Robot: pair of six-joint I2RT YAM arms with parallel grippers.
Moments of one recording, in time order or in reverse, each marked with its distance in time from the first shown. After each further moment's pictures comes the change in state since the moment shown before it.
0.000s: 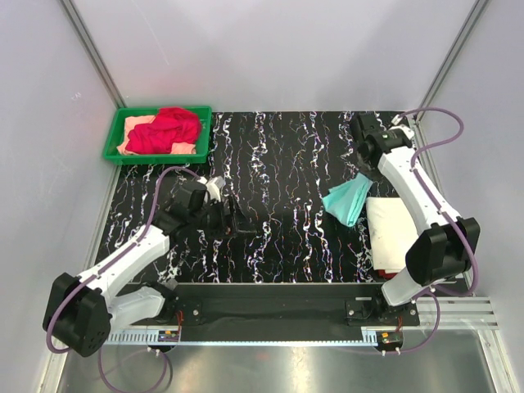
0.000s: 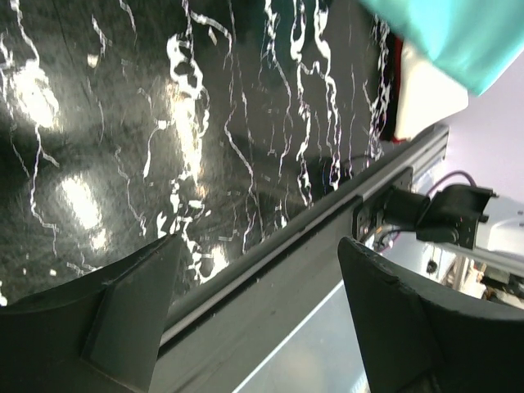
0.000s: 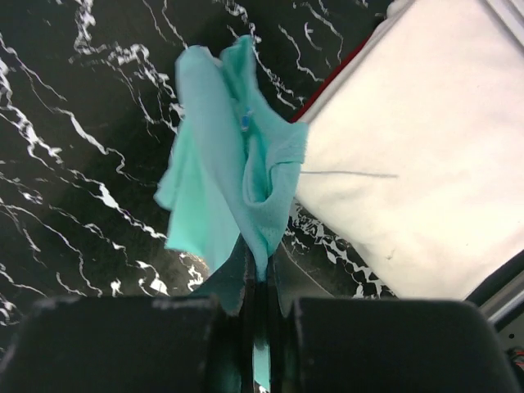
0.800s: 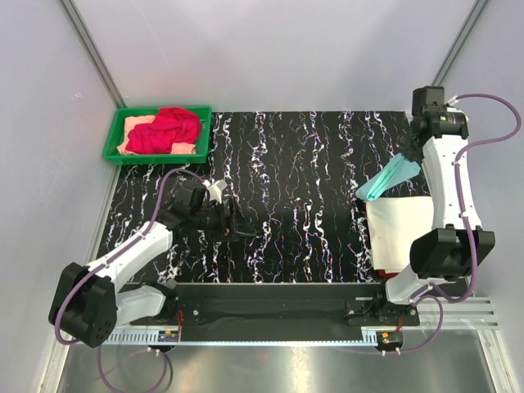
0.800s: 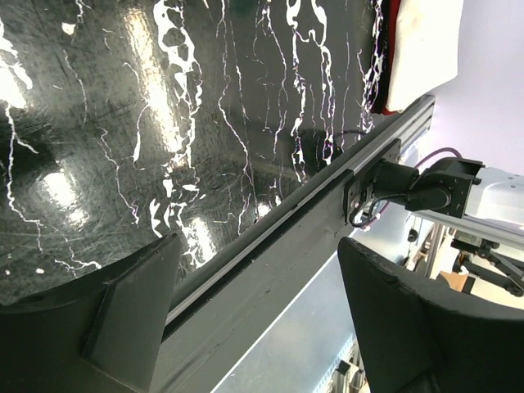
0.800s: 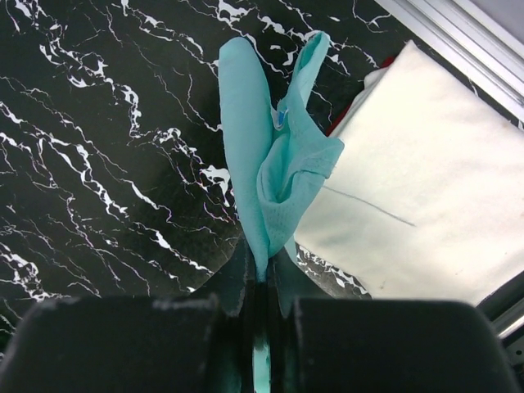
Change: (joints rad) left arm 0.053 0.064 -0.027 0.029 0.146 0.029; right arm -0.319 0.023 0.278 -0.057 -0.207 -0.150
